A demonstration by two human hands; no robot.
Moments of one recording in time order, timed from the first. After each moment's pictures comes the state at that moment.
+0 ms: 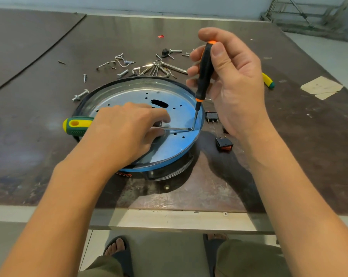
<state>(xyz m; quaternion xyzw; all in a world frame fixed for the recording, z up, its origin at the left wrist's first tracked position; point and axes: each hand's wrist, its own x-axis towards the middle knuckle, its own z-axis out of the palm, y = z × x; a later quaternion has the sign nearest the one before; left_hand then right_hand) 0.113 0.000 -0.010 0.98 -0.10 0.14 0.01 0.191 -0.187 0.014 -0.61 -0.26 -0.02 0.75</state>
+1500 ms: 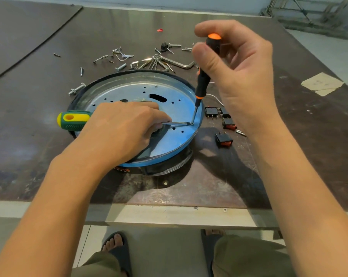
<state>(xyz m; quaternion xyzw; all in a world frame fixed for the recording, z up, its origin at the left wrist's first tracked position) 0.114 0.000 -0.015 0.98 -0.13 0.15 -0.02 0.184 -0.194 0.024 -0.71 -0.31 -0.13 0.62</state>
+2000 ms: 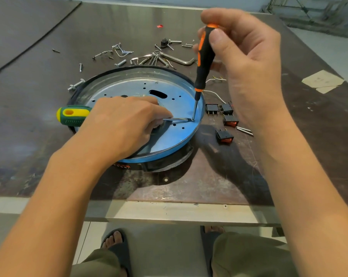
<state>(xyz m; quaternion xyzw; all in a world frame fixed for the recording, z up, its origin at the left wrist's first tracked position) 0.114 0.001 -0.016 0.98 -0.13 0.16 -0.02 0.190 -0.196 0.022 -0.69 -0.31 -0.13 0.64</state>
